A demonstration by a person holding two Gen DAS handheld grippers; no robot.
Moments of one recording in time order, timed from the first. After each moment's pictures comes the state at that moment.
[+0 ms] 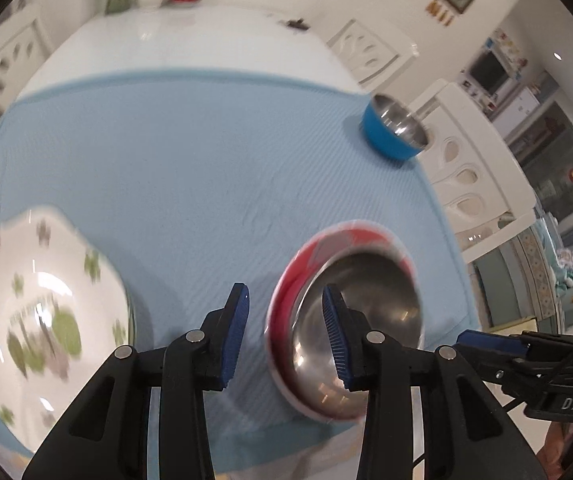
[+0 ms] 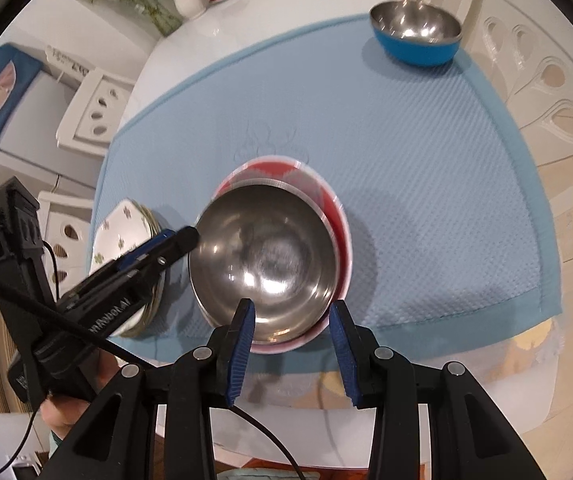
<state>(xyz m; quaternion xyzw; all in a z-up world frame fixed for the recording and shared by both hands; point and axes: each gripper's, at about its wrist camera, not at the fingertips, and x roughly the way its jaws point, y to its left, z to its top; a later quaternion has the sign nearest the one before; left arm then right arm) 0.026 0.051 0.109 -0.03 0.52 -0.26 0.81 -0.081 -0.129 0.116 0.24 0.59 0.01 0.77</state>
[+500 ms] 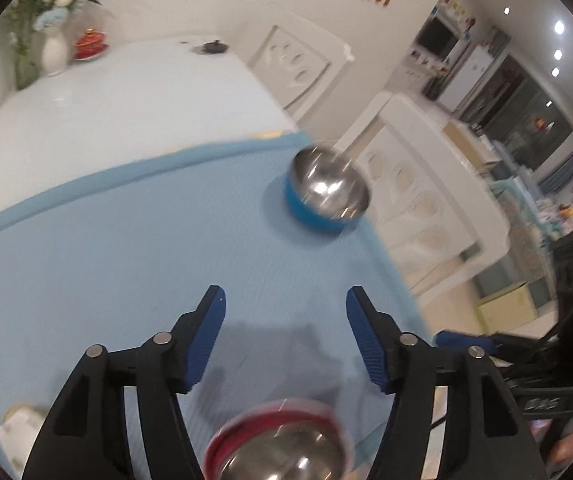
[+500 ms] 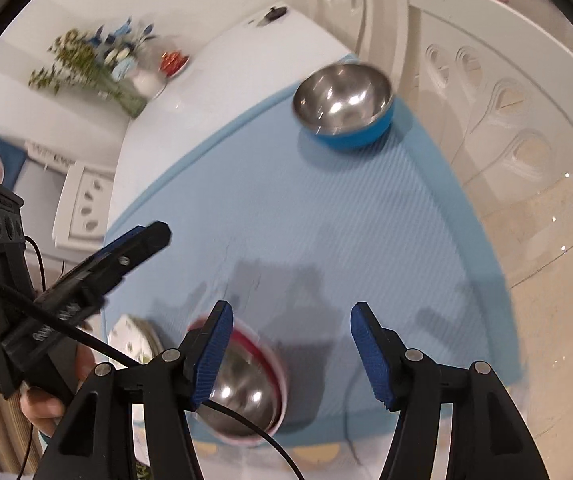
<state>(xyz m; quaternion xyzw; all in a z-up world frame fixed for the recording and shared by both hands) 0.131 -0.068 0.167 0.01 0.51 -0.36 0.78 -0.021 -0.239 0.143 0.31 0.53 -0.04 0.79</state>
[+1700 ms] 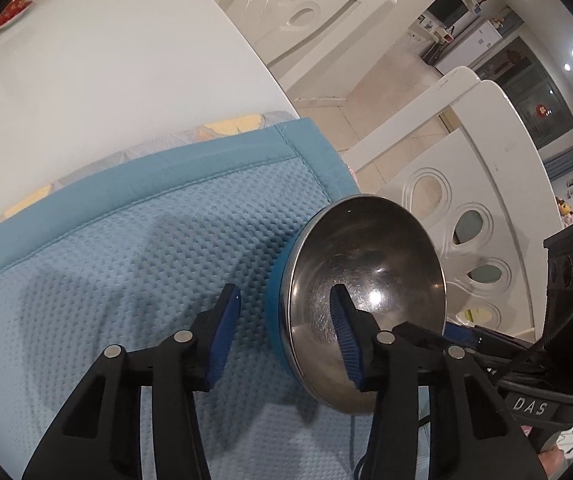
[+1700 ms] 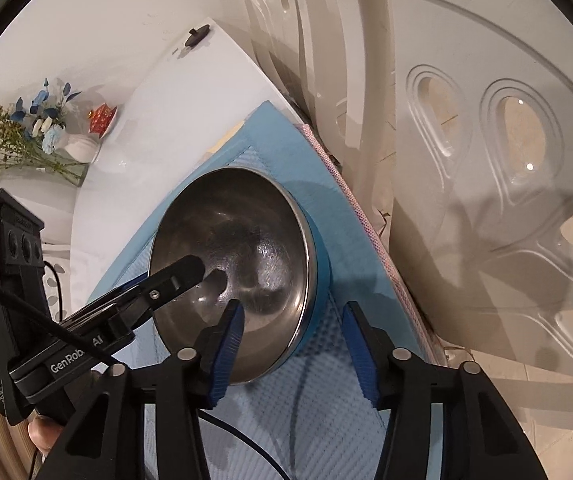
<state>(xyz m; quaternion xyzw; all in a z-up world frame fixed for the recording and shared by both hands) 0.262 -0.212 0.055 0.03 0.59 -0.37 0.71 0.111 -0.374 0.046 0.36 0.53 -0.07 0.77</state>
